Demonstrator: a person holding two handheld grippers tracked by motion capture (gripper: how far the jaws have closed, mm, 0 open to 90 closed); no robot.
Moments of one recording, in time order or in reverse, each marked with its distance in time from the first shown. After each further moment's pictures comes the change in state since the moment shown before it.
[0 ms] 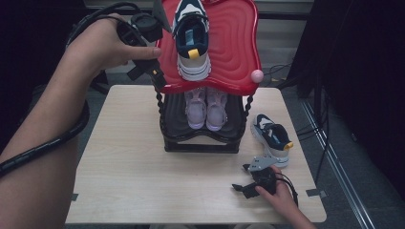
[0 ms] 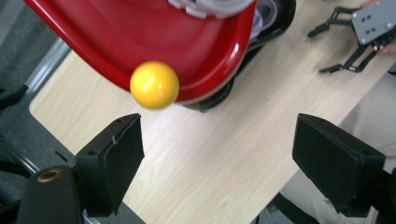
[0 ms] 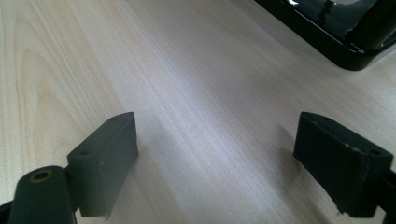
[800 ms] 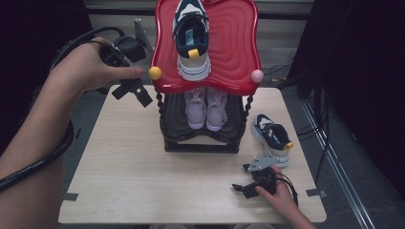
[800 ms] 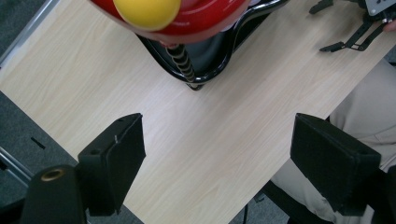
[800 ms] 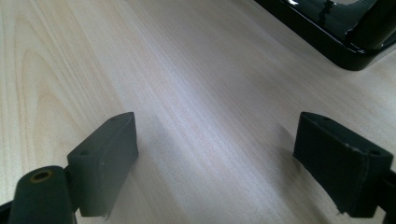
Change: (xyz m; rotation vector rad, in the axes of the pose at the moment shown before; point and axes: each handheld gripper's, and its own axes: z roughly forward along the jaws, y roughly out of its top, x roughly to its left) left arm 0.009 -0.042 0.024 0.019 -0.049 -0.048; right arm 0.000 0.000 0.000 0.001 0.000 0.001
